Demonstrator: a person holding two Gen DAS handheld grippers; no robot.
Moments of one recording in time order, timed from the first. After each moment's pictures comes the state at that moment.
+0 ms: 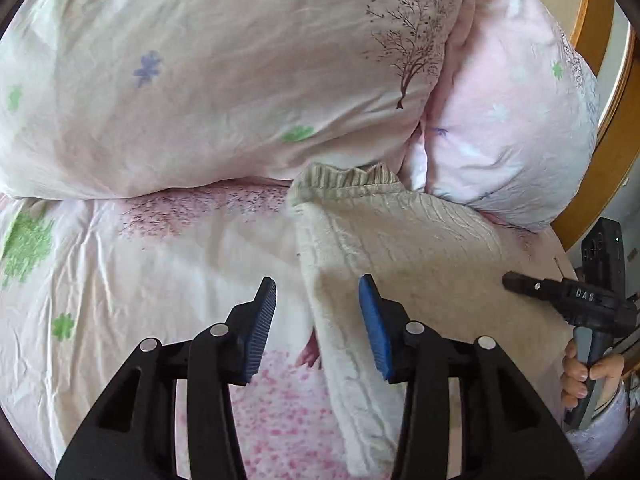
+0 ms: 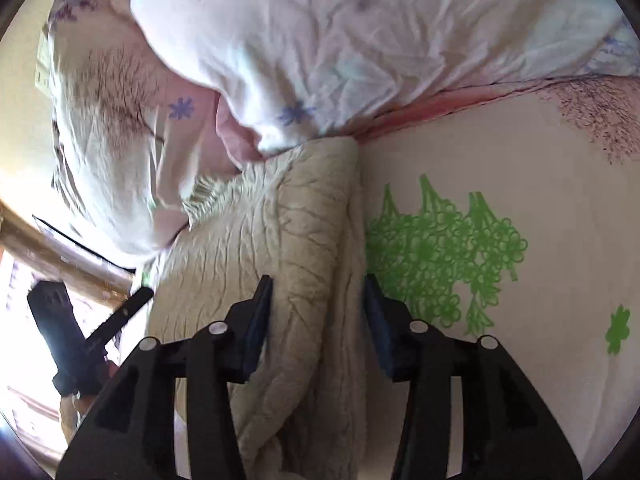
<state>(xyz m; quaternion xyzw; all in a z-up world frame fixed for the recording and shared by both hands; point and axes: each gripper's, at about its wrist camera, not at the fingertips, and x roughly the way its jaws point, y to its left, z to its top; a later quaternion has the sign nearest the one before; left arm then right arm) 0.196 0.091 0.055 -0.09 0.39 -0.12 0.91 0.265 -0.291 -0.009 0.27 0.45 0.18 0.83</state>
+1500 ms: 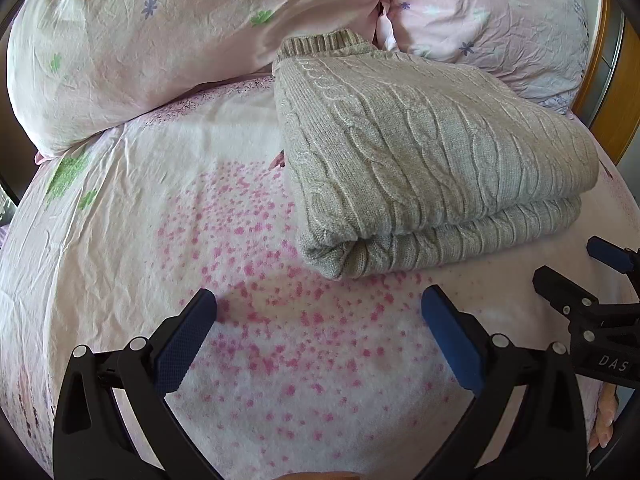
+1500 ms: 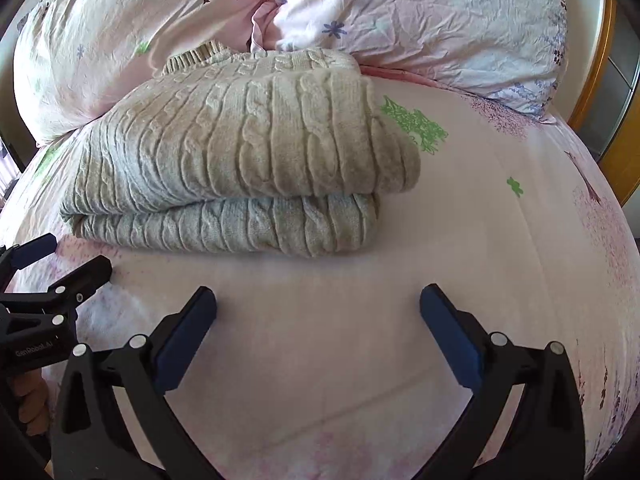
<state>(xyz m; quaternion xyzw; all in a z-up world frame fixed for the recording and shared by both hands) 0.103 0.024 0.001 0.04 0.45 -0.05 0.89 0.114 -0.220 -0.049 -0.01 0.45 0.02 0.89</state>
